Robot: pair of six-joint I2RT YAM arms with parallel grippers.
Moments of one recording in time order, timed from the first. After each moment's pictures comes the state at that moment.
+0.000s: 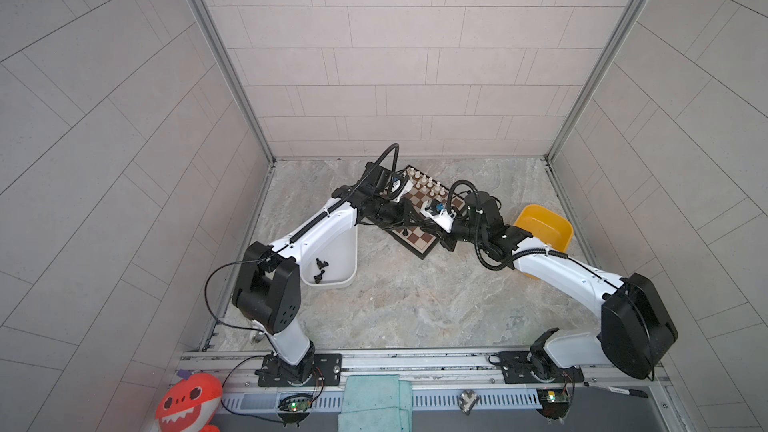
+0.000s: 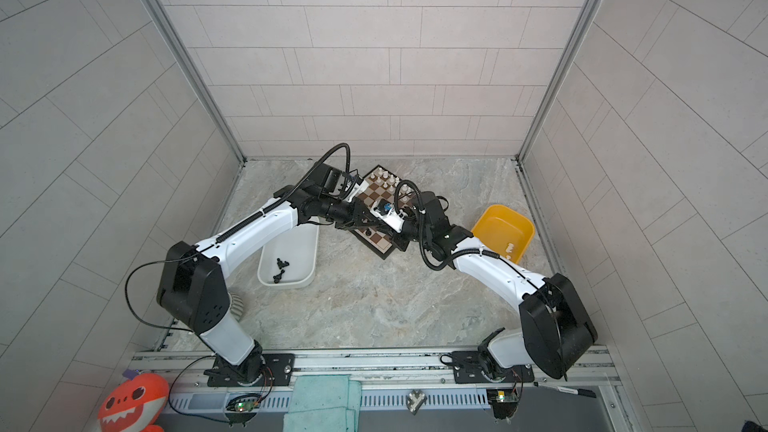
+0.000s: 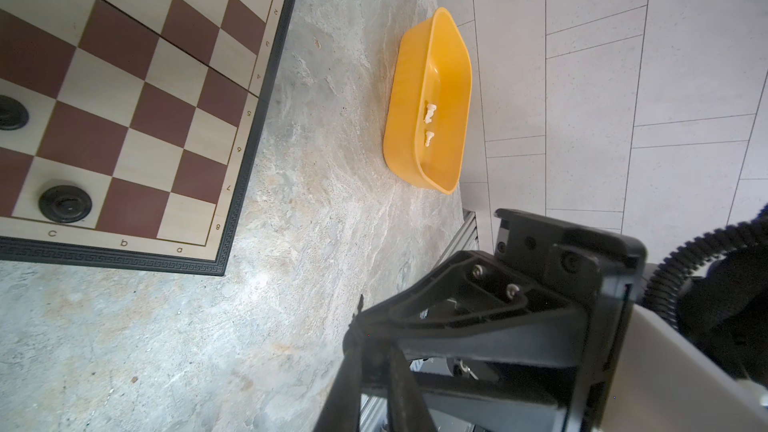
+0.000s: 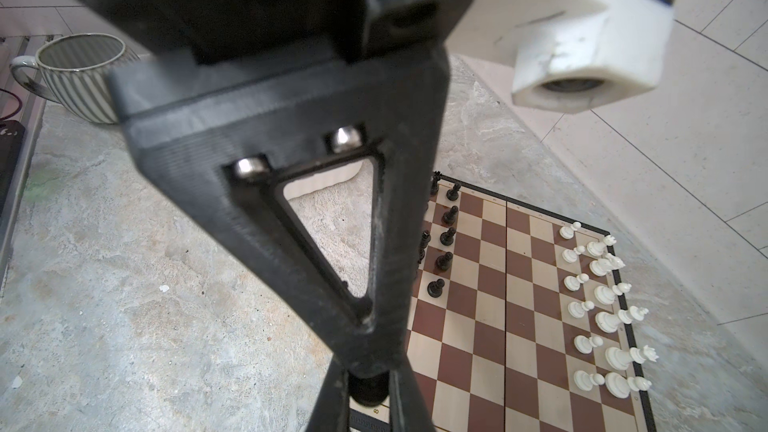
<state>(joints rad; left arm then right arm) -0.50 1.68 1.38 -0.59 0.76 -0.55 0.53 1.38 0.91 -0.03 -0.43 -0.41</state>
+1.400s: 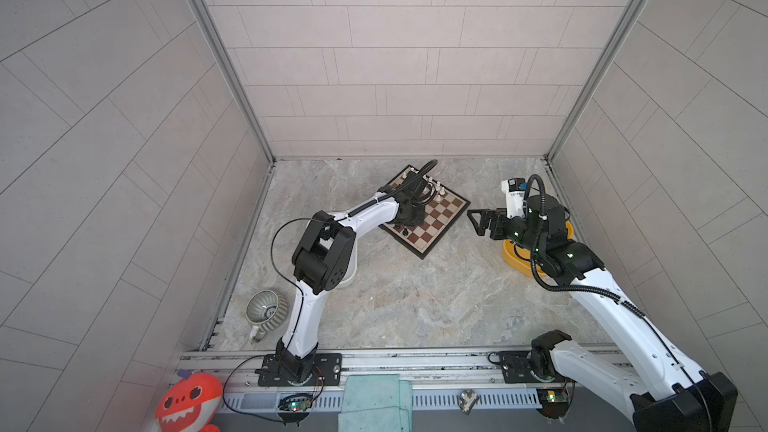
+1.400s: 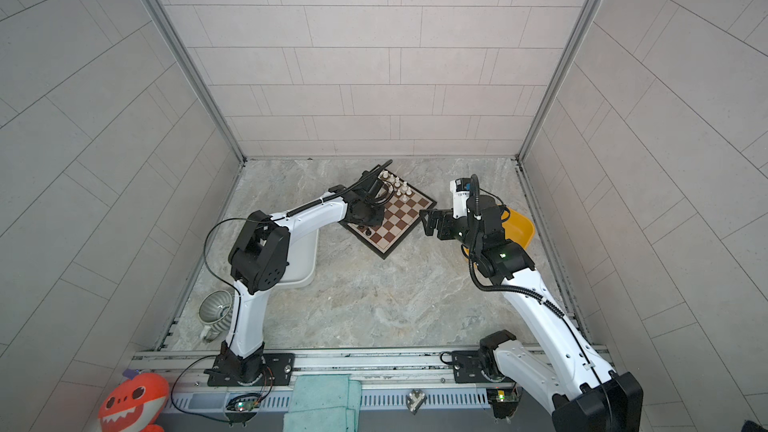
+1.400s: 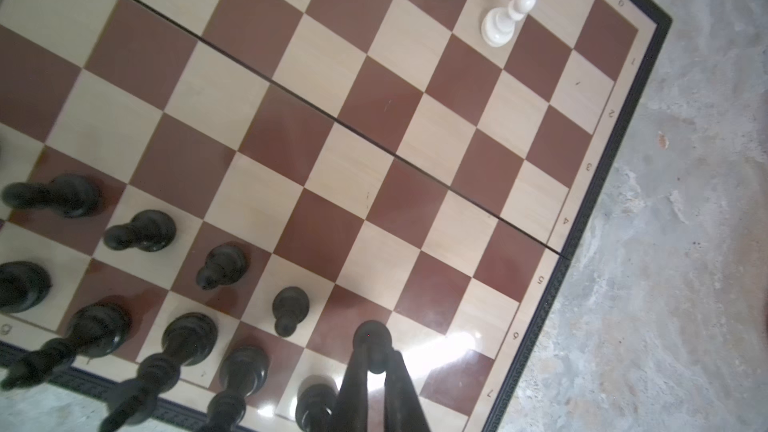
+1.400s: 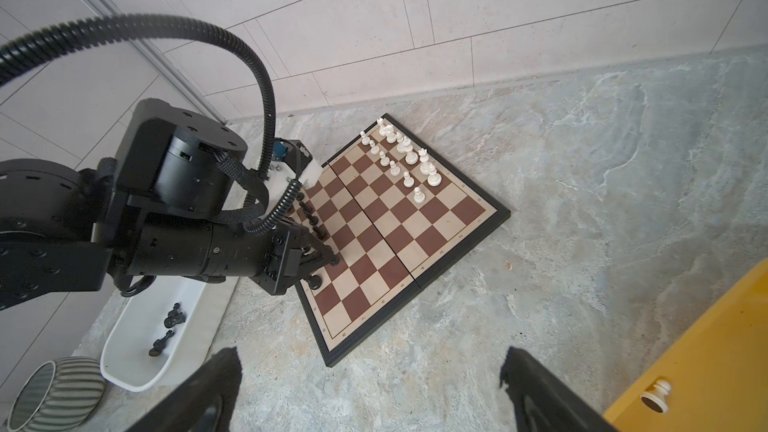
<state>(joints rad) -0.63 2.11 1.65 -0.64 -0.02 -0.43 0.28 0.95 0.87 -0.37 -0.16 0.35</state>
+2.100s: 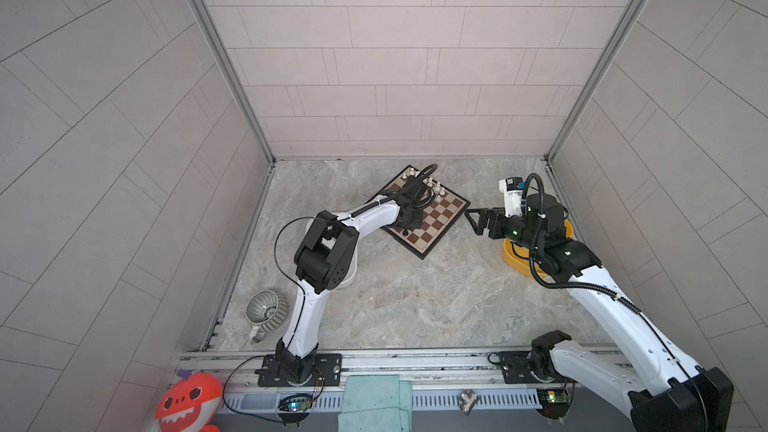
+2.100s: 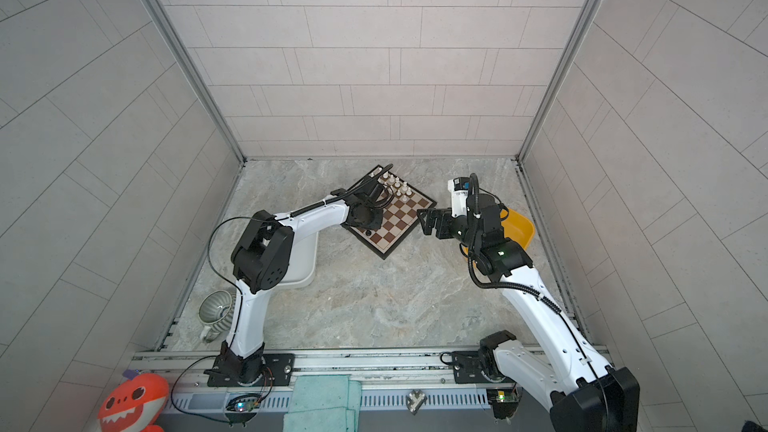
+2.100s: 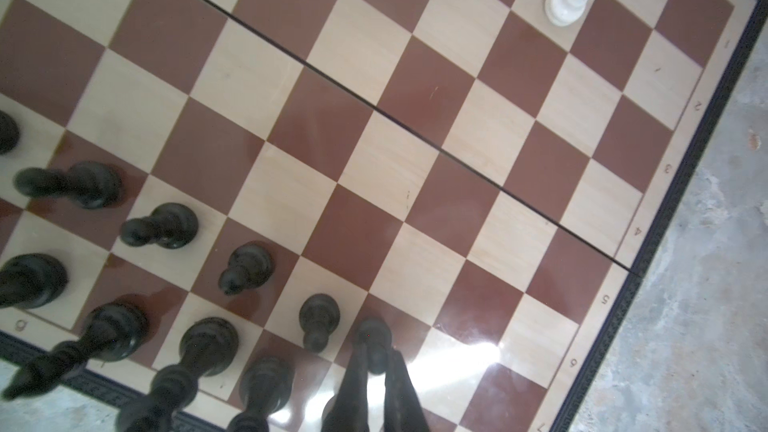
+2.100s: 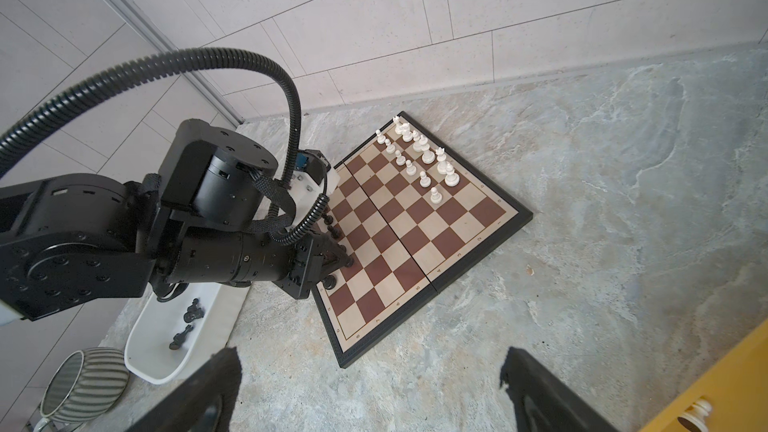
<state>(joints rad) -0.63 2.13 1.62 -0.61 -0.07 -0.43 0.26 0.98 0.86 -0.34 -0.21 0.35</state>
